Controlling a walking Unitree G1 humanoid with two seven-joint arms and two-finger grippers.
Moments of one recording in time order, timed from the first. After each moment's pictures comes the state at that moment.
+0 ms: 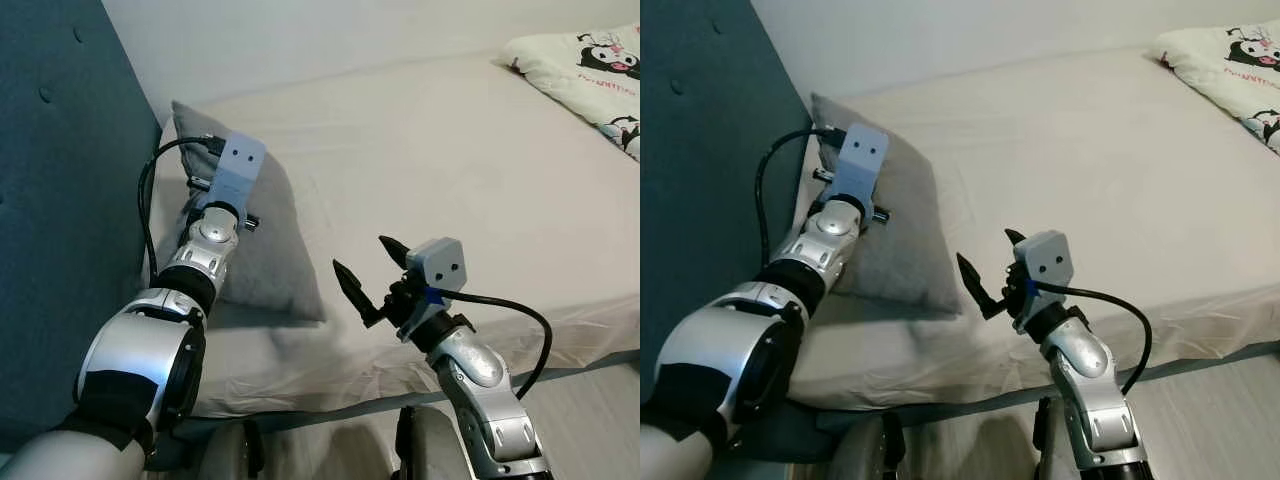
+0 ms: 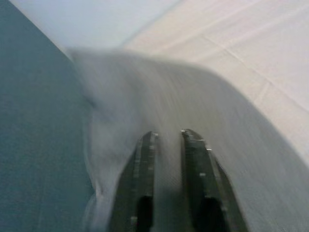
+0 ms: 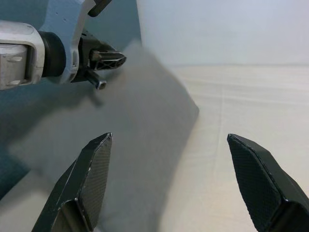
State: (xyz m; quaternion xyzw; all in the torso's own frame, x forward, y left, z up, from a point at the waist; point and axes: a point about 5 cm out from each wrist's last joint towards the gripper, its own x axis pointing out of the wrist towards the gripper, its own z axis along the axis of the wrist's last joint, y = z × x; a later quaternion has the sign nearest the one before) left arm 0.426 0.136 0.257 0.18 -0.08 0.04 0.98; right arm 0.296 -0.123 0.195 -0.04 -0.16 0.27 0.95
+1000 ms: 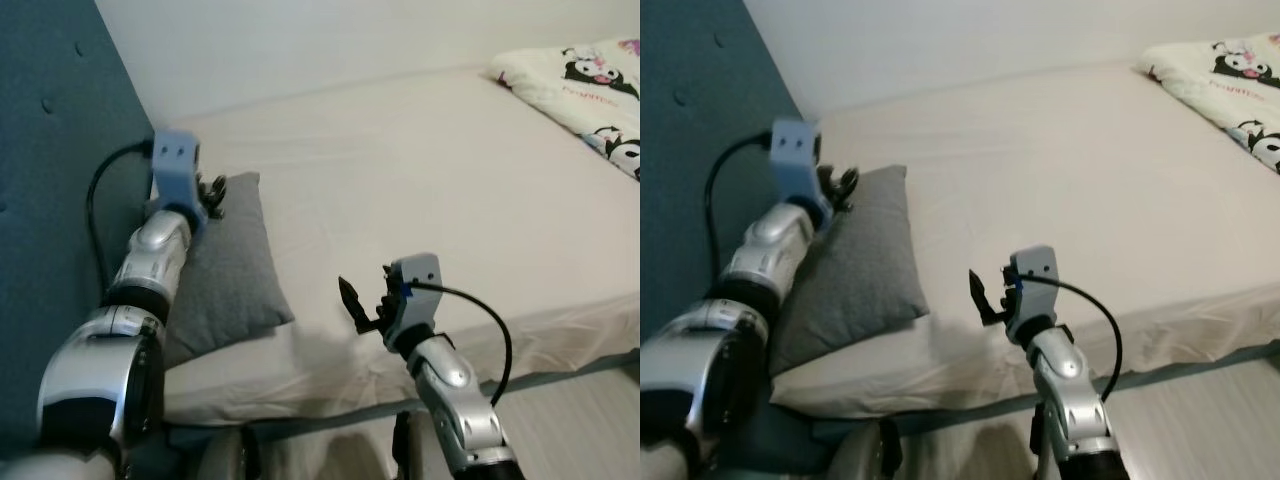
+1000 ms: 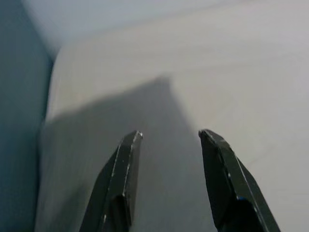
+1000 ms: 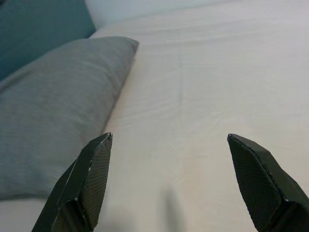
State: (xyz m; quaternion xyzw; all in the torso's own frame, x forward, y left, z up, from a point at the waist) left arm 0.405 0.209 0.213 -0.01 -0.07 -0.02 1.00; right arm 0.319 -0.125 0.142 0.00 -0.05 0.16 0.99
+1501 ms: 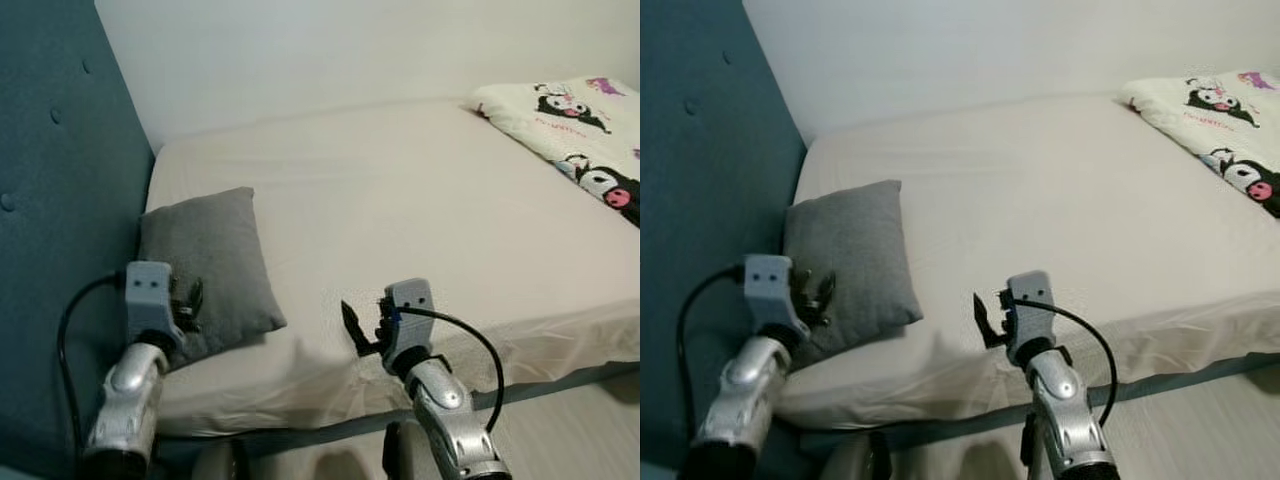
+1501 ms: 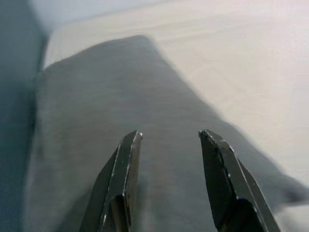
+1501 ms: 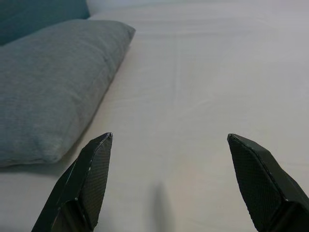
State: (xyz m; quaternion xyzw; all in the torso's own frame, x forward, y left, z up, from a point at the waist) left arm 0.317 0.200 0.121 0.01 -0.07 -0.05 1.00; right arm 0.315 -0.124 0.111 -0.03 -0.02 0.16 0.99
